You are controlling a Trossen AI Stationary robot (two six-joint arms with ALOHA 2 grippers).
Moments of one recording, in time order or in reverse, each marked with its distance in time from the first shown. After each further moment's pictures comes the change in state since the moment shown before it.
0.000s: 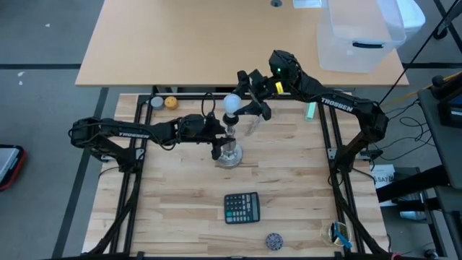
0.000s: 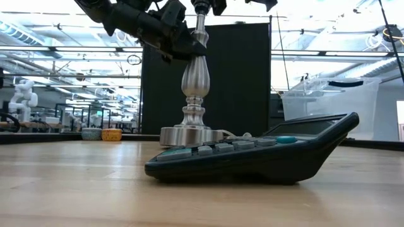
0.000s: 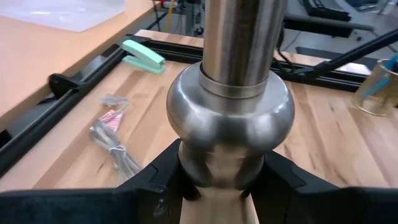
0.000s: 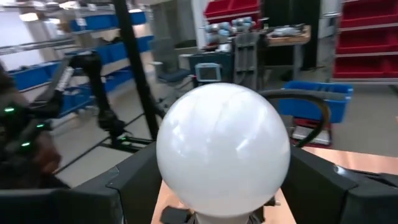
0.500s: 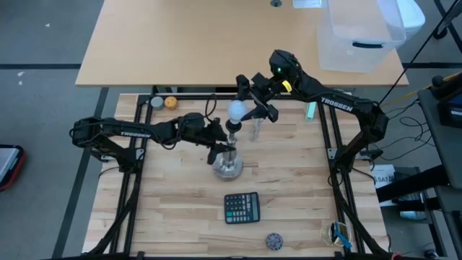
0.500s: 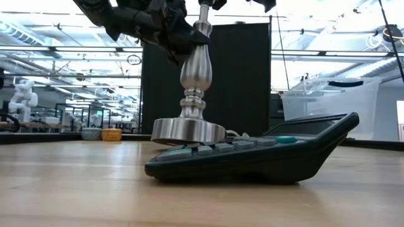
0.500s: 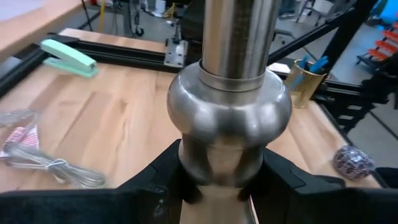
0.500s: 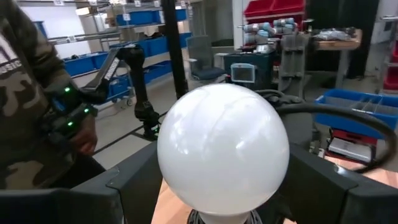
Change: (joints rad) left arm 0.025 0.003 -0.005 0.068 0.270 -0.010; right arm -0.009 0.000 -0.001 0.003 -0.183 -0.044
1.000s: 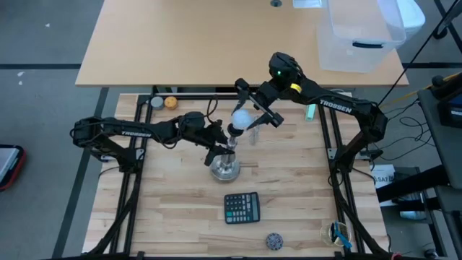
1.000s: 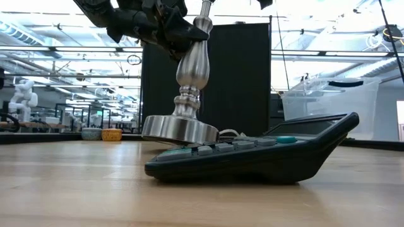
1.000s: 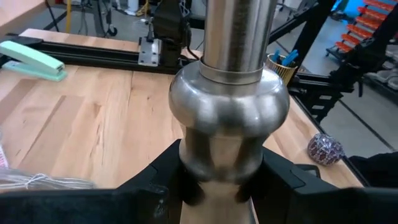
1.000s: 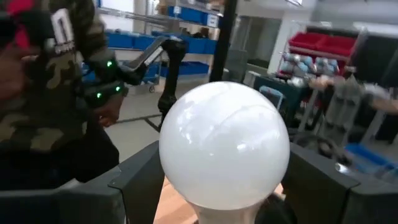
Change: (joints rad) left arm 0.021 0.005 0.001 0.004 0.113 0.028; right arm 0.040 0.009 -0.001 0.079 -0.142 -0.219
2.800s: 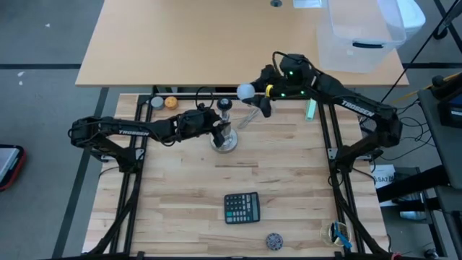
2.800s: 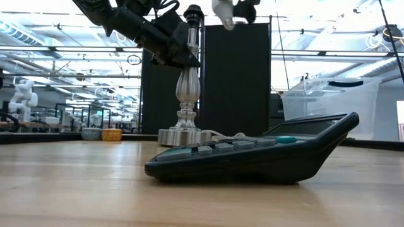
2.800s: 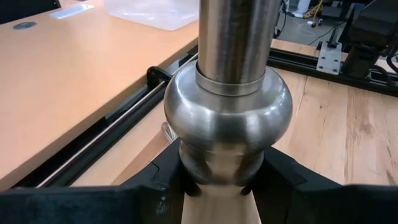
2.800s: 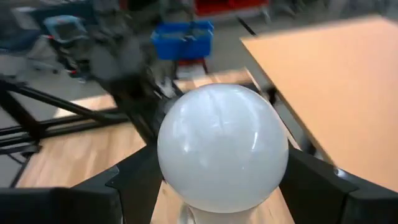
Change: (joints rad) left arm 0.030 0.015 0.002 -0.087 -0.672 -0.017; right arm -0.020 -0.156 0.003 -0.499 0.933 0.210
